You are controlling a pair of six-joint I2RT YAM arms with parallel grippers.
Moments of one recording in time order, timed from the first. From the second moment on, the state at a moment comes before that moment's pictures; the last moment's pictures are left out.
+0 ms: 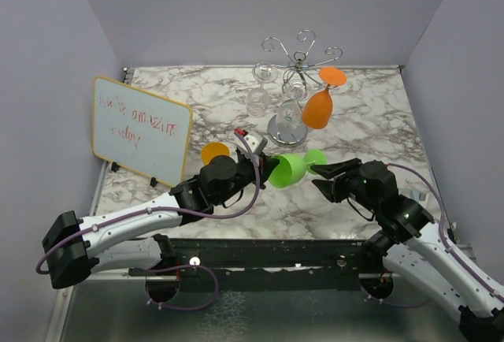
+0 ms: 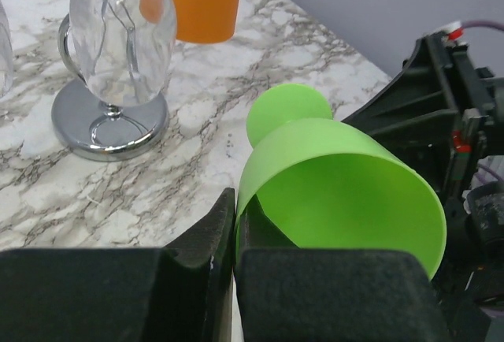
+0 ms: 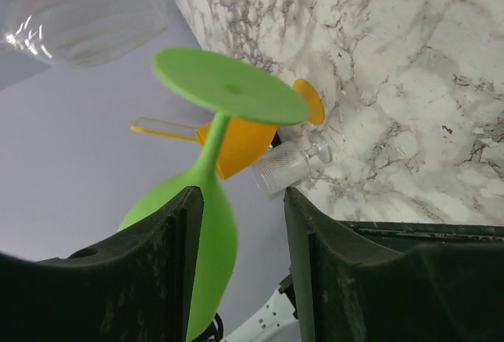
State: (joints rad) left arm -1.07 1.07 0.72 0.21 -0.21 -0.27; right arm 0.62 0.54 0.55 -0.49 0.06 1.72
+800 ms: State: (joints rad) left arm -1.07 1.02 0.64 0.36 -0.21 -0.28; right arm 0.62 0.67 0.52 -0.25 0.06 1.85
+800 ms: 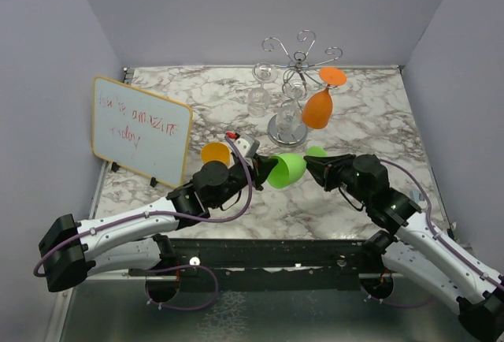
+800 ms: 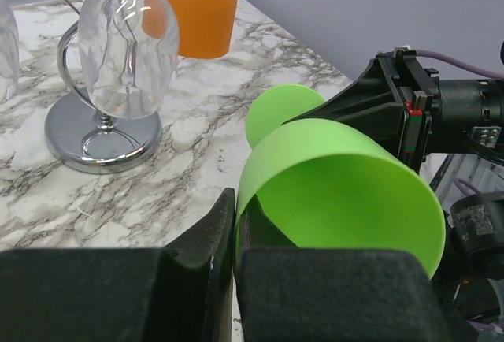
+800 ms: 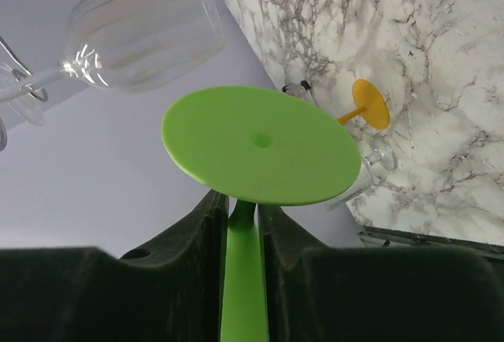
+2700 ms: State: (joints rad) left arm -1.07 0.98 1.08 -0.05 -0.15 -0.90; right arm 0.62 0.55 0.49 0.32 -0.19 -0.02
